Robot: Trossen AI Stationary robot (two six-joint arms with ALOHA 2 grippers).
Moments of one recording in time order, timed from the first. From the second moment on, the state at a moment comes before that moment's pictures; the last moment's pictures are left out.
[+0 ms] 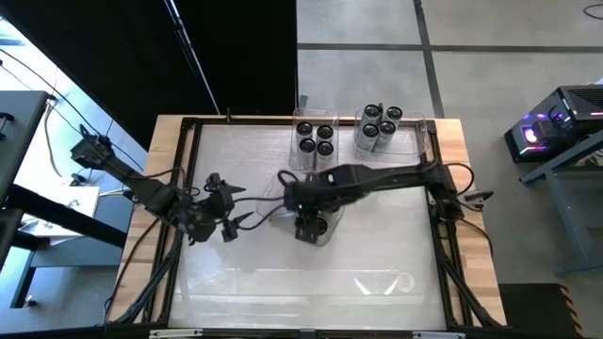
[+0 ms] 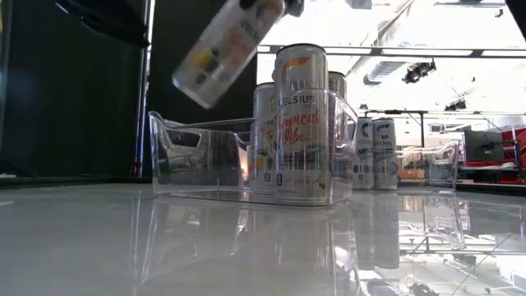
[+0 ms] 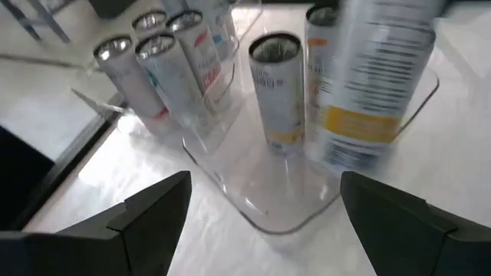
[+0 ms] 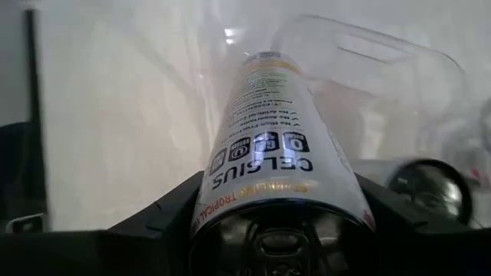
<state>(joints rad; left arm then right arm) -0.56 1.04 0.84 -0.66 -0.85 -0.49 0.17 2.04 2.18 -1.21 0.08 0.31</state>
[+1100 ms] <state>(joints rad) -0.42 1.35 0.84 -0.43 -0.58 -0.59 0.11 2.19 2.18 -1.30 -0.04 0.26</state>
